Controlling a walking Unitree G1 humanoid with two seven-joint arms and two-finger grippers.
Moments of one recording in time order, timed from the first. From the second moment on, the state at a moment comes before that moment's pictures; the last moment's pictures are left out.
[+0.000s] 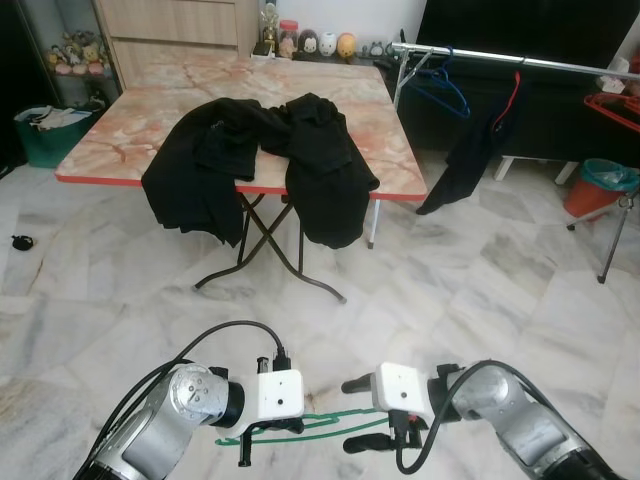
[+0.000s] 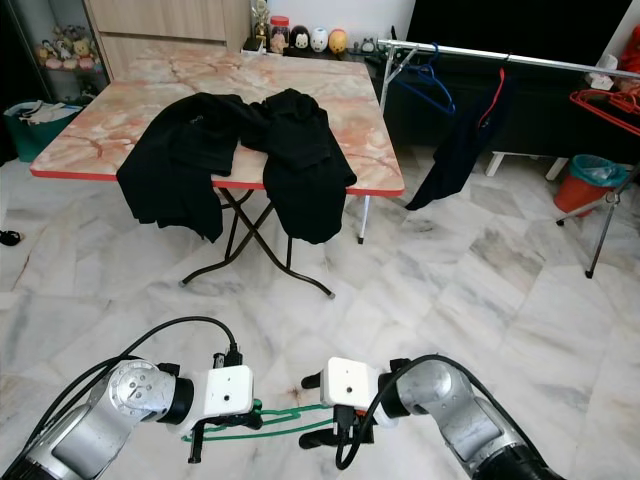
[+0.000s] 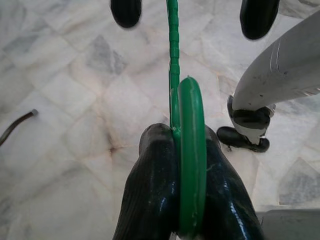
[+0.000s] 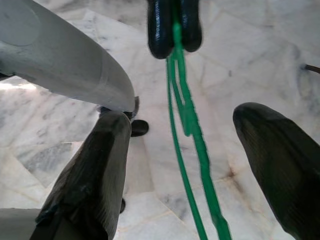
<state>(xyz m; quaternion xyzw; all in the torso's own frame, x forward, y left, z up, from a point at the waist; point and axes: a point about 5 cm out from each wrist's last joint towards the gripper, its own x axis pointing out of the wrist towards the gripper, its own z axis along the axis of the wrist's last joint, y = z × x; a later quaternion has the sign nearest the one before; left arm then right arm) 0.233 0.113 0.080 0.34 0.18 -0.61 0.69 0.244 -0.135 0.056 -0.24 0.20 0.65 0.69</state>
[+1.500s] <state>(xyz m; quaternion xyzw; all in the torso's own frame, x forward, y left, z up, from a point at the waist) 0.230 0.106 0.080 0.34 0.19 -0.62 0.68 0.246 -0.139 0.043 -0.27 0.22 0.65 0.67</state>
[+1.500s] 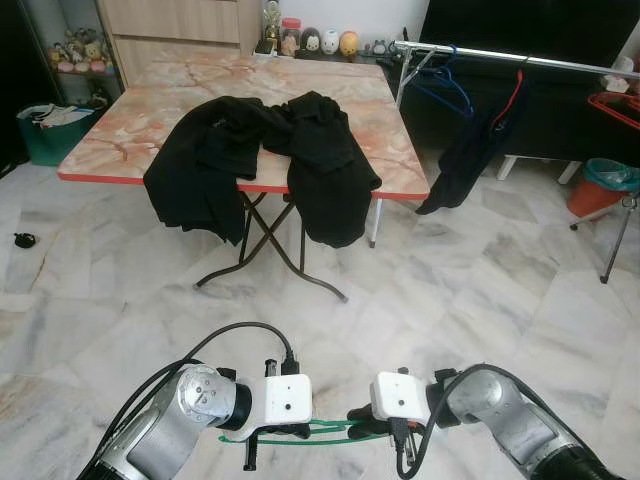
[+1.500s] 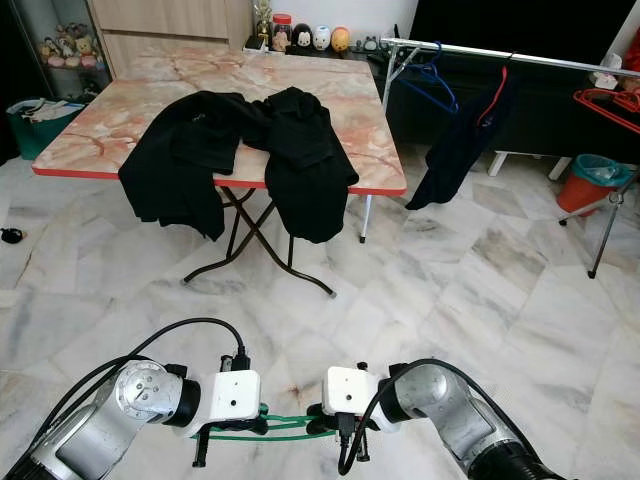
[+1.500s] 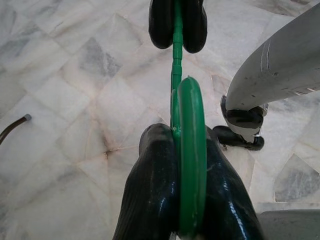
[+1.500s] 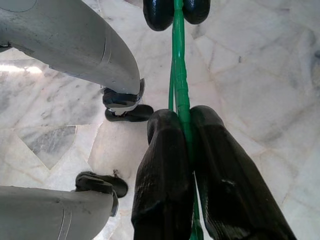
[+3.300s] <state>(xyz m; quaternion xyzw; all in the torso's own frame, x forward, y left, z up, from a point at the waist) 0.216 0.167 0.076 0.16 0.27 -0.57 0.76 0.256 -0.160 0.043 -0.28 0.23 0.61 0.70</state>
